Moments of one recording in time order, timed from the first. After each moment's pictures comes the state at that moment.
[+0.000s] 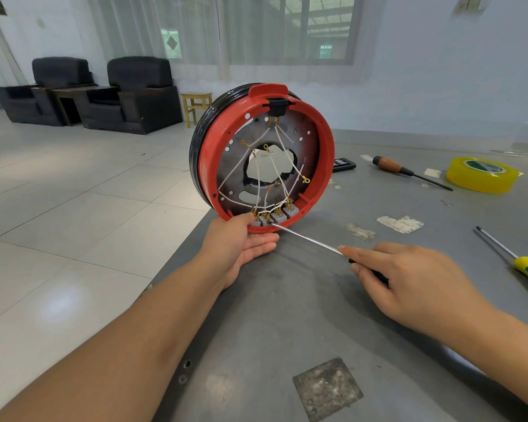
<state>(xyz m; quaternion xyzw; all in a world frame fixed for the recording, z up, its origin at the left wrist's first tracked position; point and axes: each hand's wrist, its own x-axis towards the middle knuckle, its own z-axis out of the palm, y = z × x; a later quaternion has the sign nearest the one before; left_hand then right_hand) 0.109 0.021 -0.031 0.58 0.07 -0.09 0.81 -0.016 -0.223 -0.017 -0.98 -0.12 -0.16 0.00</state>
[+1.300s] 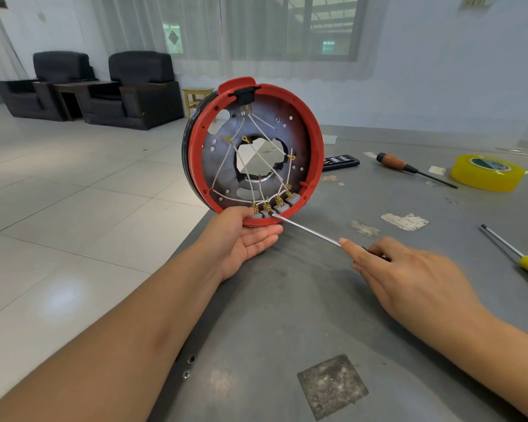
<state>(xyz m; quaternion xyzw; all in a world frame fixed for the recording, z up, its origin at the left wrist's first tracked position) 0.107 0.031 -0.022 0.53 0.10 -0.17 0.83 -0.016 -0.218 -0.029 -0.95 -0.14 -0.25 -0.08</state>
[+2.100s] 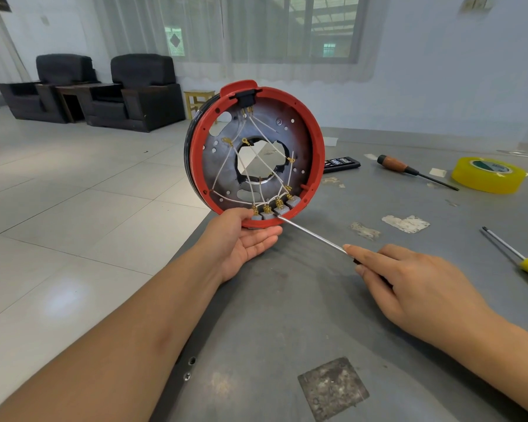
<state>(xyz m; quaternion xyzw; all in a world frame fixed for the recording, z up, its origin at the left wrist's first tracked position) 0.109 0.033 -0.024 0.52 0.10 -0.16 0.83 -0.022 -0.221 -0.023 -0.98 -0.11 -0.18 0.00</state>
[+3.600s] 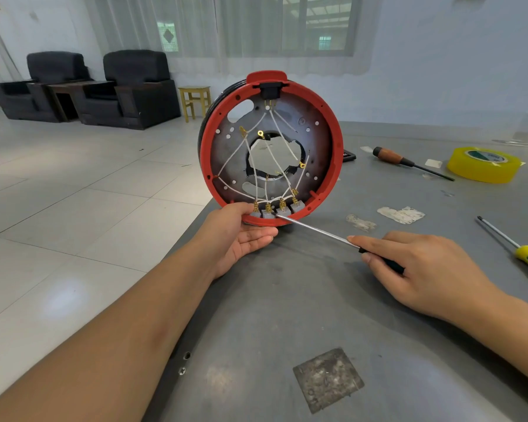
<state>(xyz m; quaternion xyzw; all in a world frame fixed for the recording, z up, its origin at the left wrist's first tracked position) 0.108 0.030 -0.023 0.60 0.08 -0.15 0.78 -0.006 -0.250 -0.031 -0.96 -0.16 -0.24 0.06</state>
